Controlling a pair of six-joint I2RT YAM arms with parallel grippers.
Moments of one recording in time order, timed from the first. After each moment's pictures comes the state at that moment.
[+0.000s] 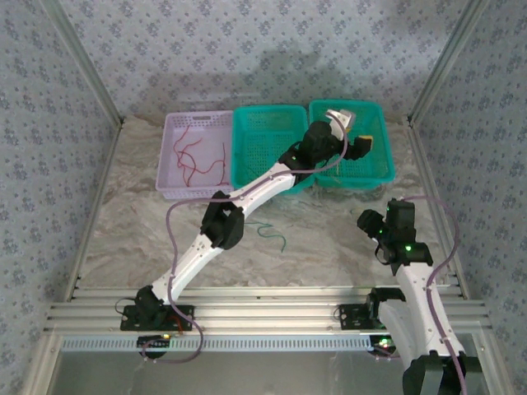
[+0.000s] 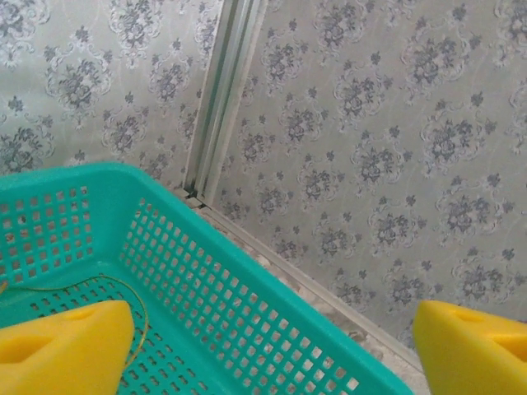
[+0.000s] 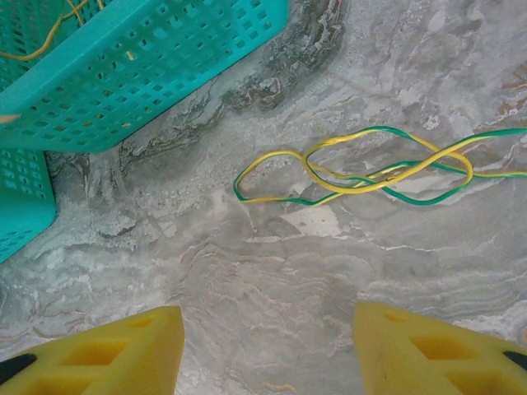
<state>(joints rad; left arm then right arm) -0.88 2.71 2.63 0.03 0.16 -0.33 -0.03 0.71 0.50 -0.58 -0.02 0.55</state>
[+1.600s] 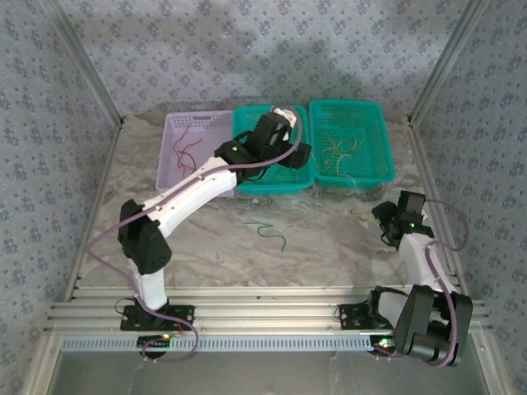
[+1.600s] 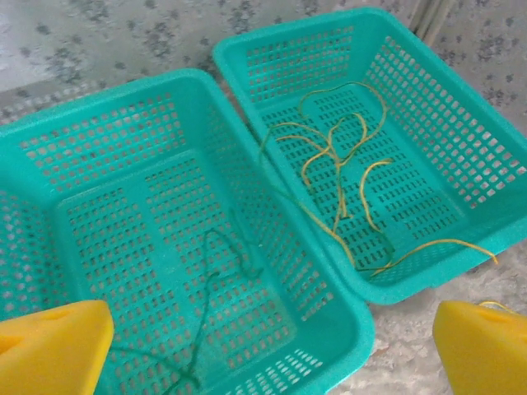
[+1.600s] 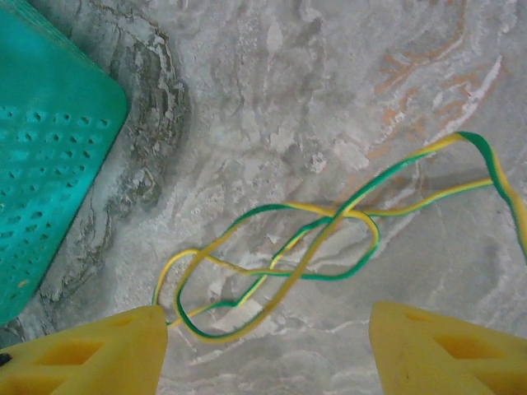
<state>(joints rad) -0.84 1.82 1.80 -0.55 -0.25 -0.25 -0.24 1.07 0.53 -0.37 -0.04 0.81</state>
